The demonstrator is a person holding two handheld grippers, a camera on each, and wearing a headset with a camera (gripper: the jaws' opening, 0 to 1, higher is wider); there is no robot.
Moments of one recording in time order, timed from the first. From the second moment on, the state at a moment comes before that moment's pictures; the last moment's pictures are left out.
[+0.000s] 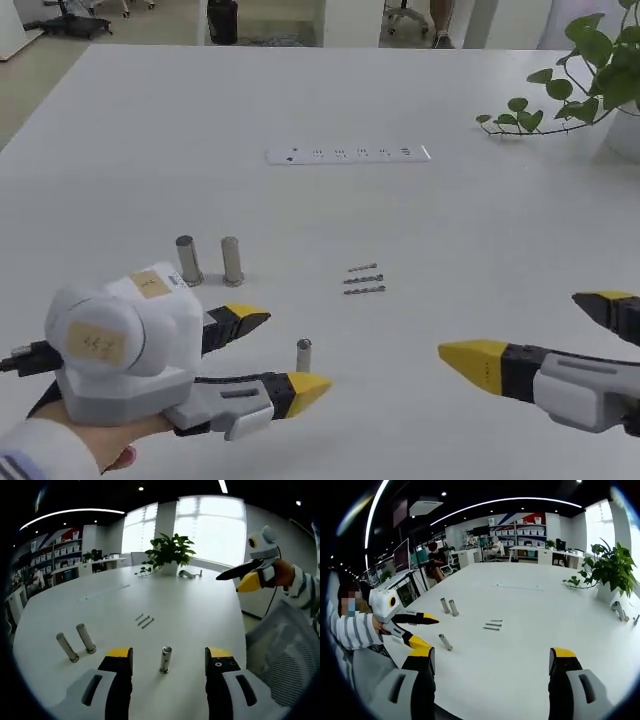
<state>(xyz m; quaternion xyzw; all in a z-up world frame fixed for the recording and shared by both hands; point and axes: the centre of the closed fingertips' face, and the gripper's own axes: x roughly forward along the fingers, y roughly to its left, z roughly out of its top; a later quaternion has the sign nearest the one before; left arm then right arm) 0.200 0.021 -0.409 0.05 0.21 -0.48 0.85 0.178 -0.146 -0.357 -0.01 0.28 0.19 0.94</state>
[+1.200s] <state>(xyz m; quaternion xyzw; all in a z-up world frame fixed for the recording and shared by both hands) 0.155 0.121 -0.384 -0.02 0.26 -0.35 0.90 0.172 -0.157 -0.327 -0.04 0.30 0.23 0.92</state>
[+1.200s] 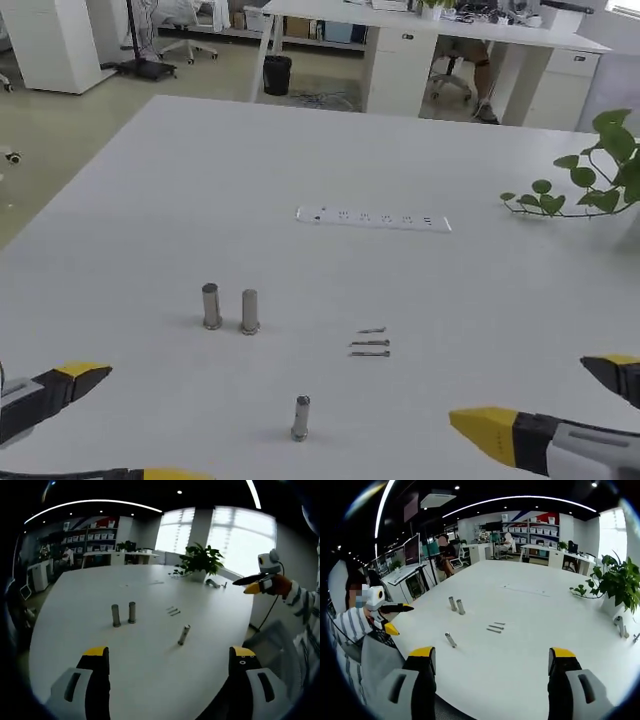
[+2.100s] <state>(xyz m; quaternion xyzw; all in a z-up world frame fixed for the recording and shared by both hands) 0.128 0.122 -0.373 -0.04 0.25 -0.30 0.92 0.228 -0.165 -0.328 -0.22 0.31 0.33 0.87</state>
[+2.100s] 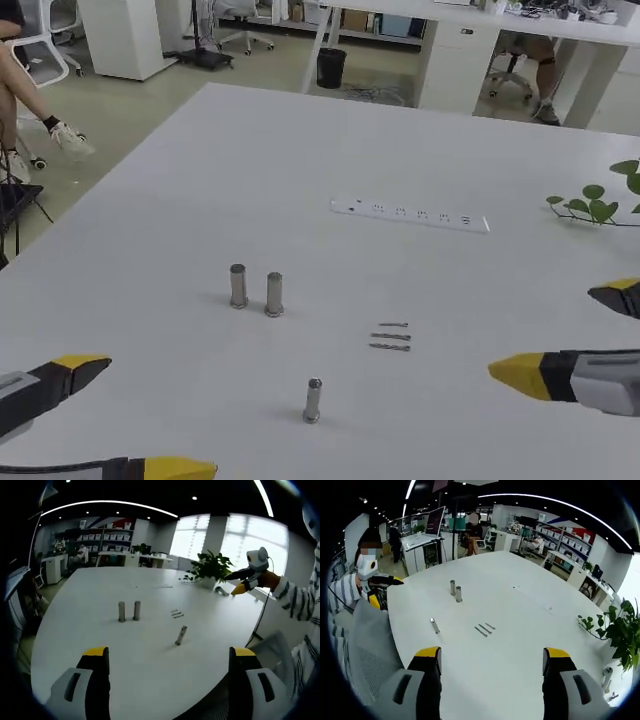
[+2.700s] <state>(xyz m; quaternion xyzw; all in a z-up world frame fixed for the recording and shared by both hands) 0.147 0.091 -0.381 -0.03 0.25 -0.33 0.91 0.306 -0.166 -0.344 -0.19 0.31 0.37 0.86</state>
